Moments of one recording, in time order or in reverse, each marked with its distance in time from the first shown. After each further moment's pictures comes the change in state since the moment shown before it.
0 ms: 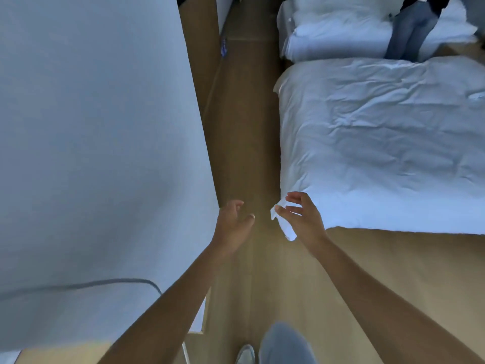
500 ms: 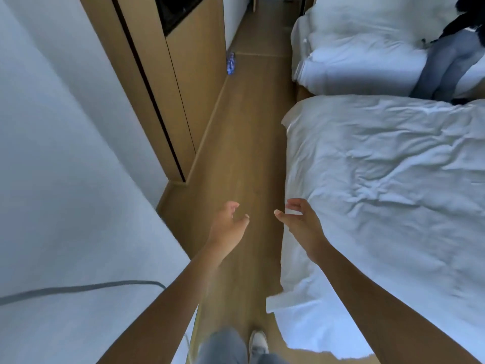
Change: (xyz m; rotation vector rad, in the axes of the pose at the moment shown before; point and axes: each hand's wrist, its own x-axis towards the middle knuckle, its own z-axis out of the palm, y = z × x) left_hand 0.443 0.145 0.033 0.013 0.067 -0.063; right_hand 0.465 -0.104 0.001 -0.033 -0.081 0.058
